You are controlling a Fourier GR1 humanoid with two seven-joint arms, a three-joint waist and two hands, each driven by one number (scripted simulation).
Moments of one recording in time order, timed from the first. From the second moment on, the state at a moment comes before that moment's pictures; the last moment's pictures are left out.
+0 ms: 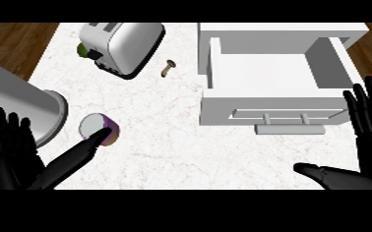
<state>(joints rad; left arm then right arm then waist) 0.16 0.00 -0.13 -2.11 -0.41 0.73 0.48 0.11 -0.08 -0.13 -2.08 -0.06 -0.01 0.17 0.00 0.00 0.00</state>
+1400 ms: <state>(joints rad) 0.13 0.00 -0.09 -1.41 0.23 0.87 -0.30 0.17 -0.10 -0.23 -2.20 -0.13 0.07 0.22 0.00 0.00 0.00</state>
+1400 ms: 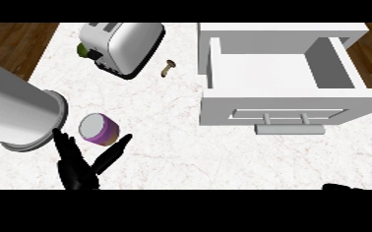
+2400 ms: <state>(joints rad) -0.09 0.03 0.15 -0.89 0.47 0.63 -0.62 0.16 -0.08 -0.26 -2.24 -0.11 0.10 0.26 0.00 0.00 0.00</state>
